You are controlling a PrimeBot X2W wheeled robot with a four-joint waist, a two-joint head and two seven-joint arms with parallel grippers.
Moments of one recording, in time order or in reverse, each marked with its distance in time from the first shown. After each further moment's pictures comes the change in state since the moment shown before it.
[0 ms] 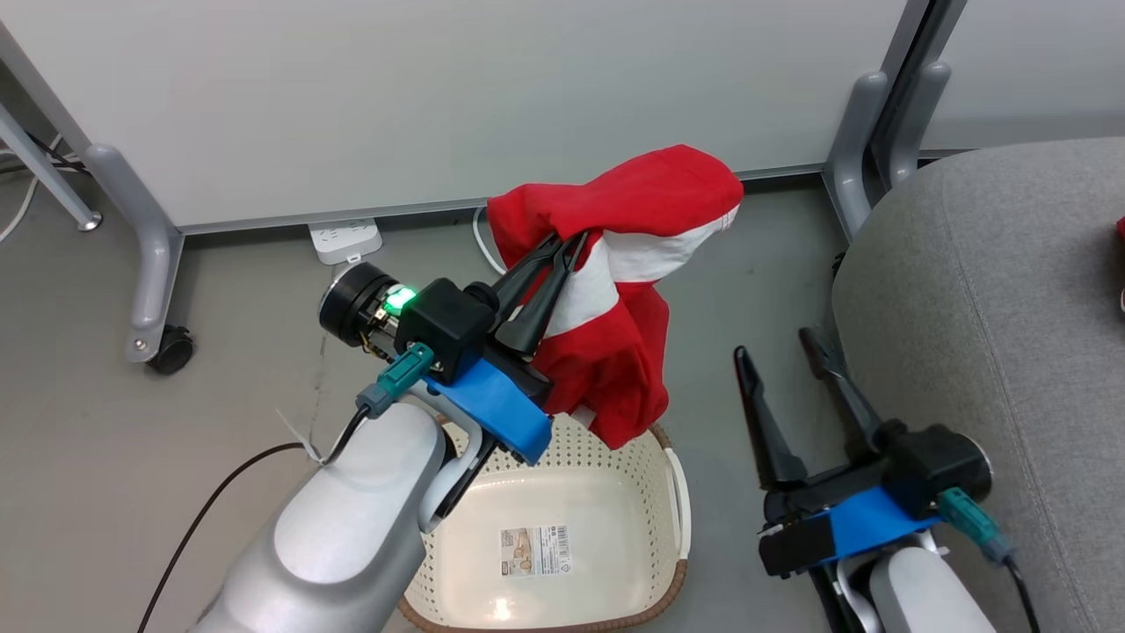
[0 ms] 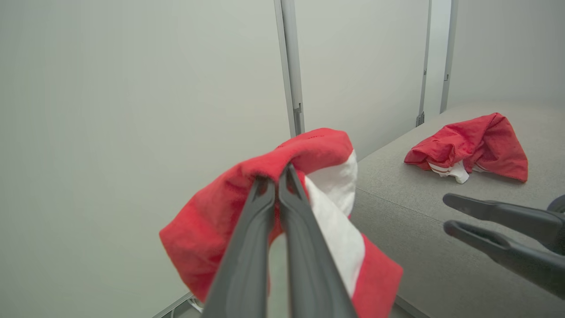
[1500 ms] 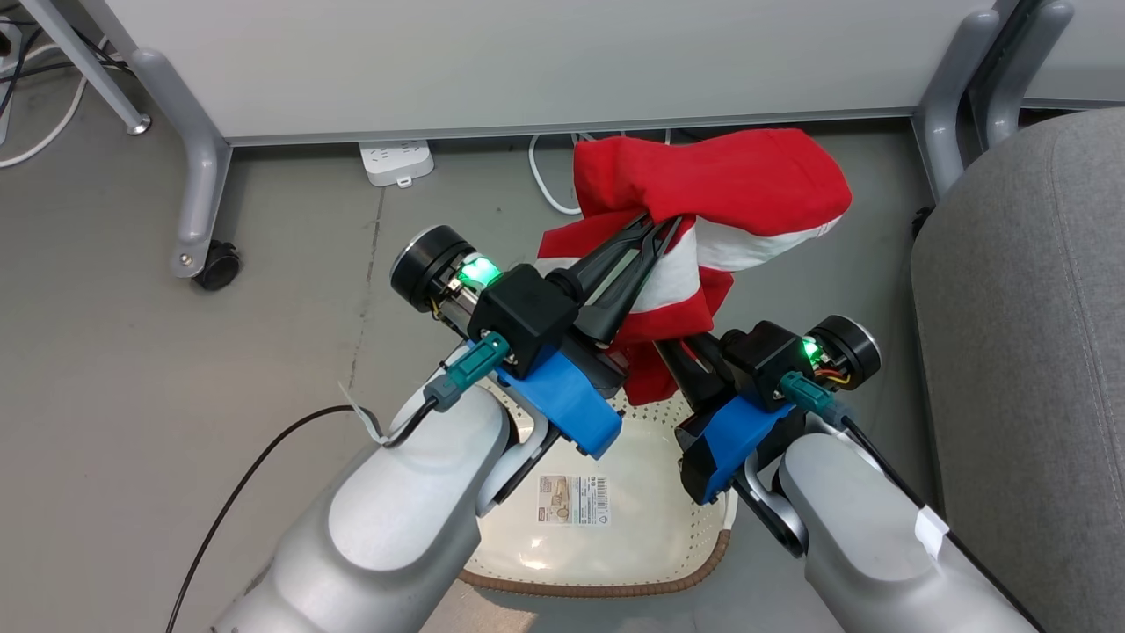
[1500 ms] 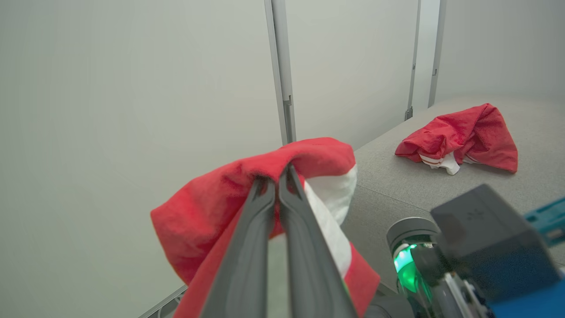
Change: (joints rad) left arm -0.068 -0.065 -0.069 -0.034 0.017 -0.016 0.000; right arm -0.416 -0.054 0.377 0.436 0.025 0.000 0.000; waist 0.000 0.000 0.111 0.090
